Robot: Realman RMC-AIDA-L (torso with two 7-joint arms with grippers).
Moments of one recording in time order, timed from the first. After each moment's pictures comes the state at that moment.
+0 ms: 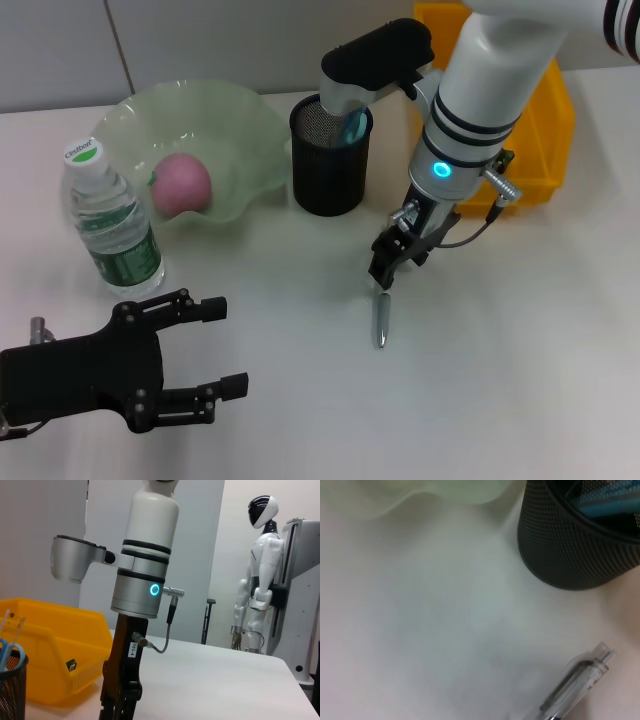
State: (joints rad) left arm -0.46 -2.06 0.62 0.50 2.05 1.80 -1.00; right arm 1.23 2.09 -1.29 -0.40 -2.75 -1.25 2.85
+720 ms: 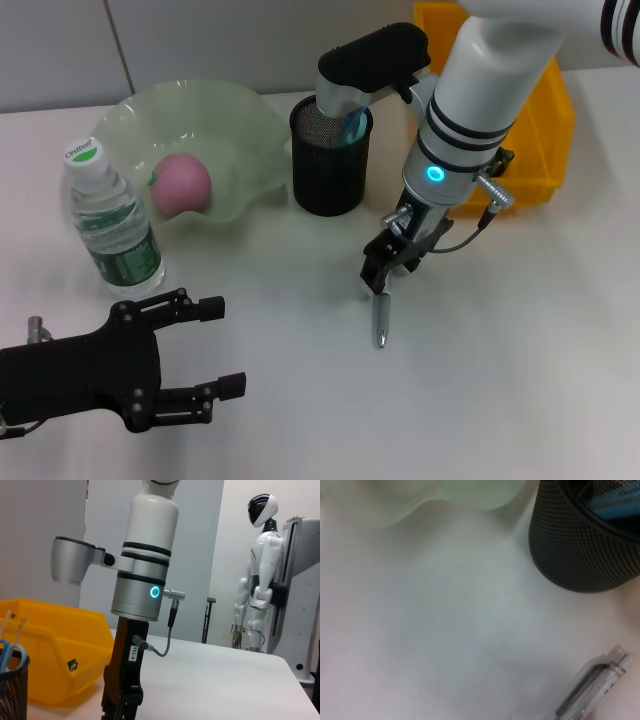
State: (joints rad) left arm -0.46 -2.06 0.62 0.50 2.05 1.81 -1.00; right arm 1.24 2.09 -1.29 -0.37 -2.72 -1.23 2.86
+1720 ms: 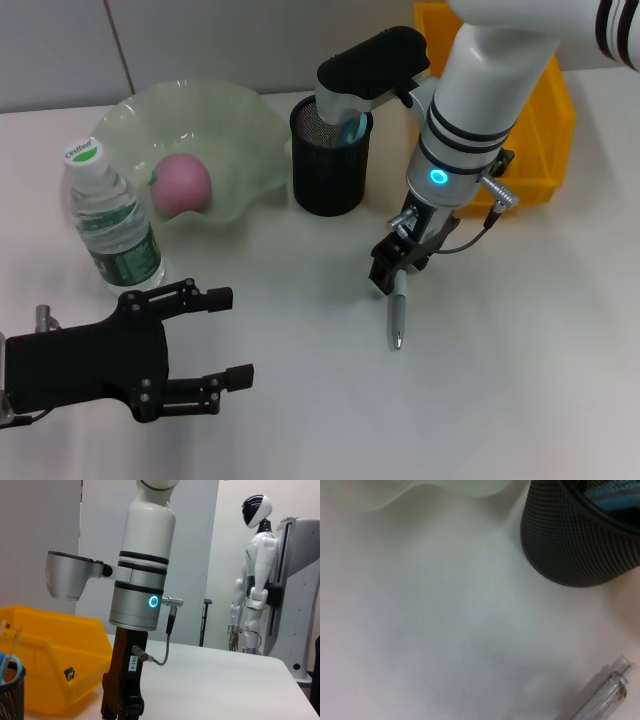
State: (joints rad) left arm -0.49 -2.06 0.62 0.50 2.05 1.81 -0.99; right arm 1.25 2.09 -1.34 -0.36 -2.72 -1.22 2.86
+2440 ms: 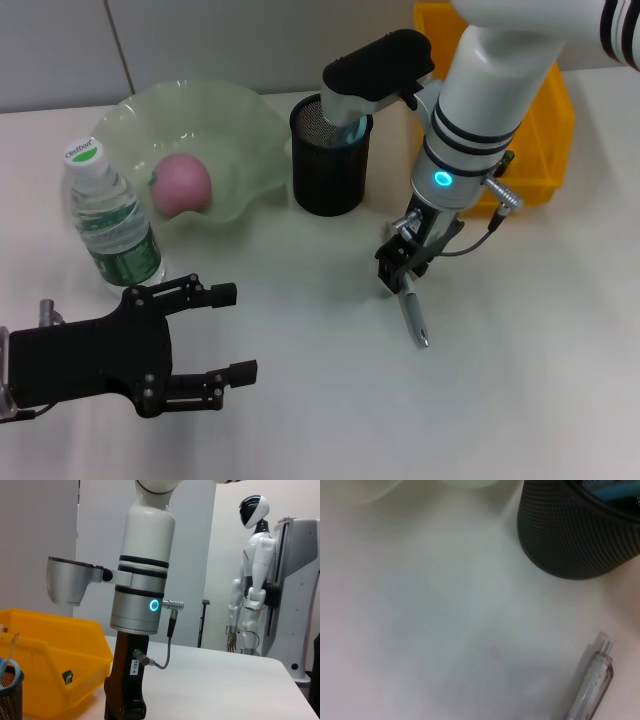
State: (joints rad) left arm -0.50 -2.06 0.62 0.50 2.04 1.81 -1.00; right arm 1.24 2.09 -1.33 -0.36 -2.72 -1.23 2.86
